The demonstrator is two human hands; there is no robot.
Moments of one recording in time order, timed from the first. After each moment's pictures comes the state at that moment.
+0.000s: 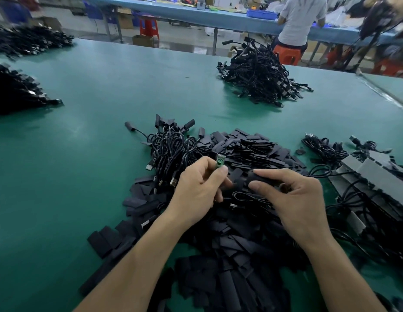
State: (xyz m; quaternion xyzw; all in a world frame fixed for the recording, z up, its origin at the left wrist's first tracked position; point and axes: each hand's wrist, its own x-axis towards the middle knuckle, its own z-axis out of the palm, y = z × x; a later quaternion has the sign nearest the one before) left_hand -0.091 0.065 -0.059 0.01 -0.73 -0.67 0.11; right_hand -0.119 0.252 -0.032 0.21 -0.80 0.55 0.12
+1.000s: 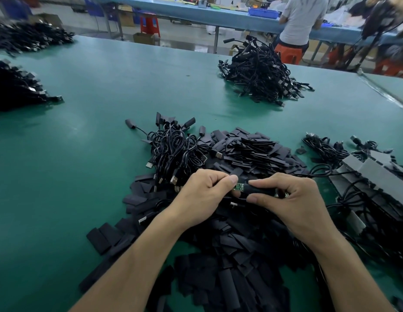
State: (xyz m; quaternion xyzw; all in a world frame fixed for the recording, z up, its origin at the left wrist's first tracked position) left_hand -0.089 0.068 -0.054 -0.06 -0.79 -0.60 0.03; right_hand -0.124 0.264 -0.032 0.29 -0.82 0.50 0.06
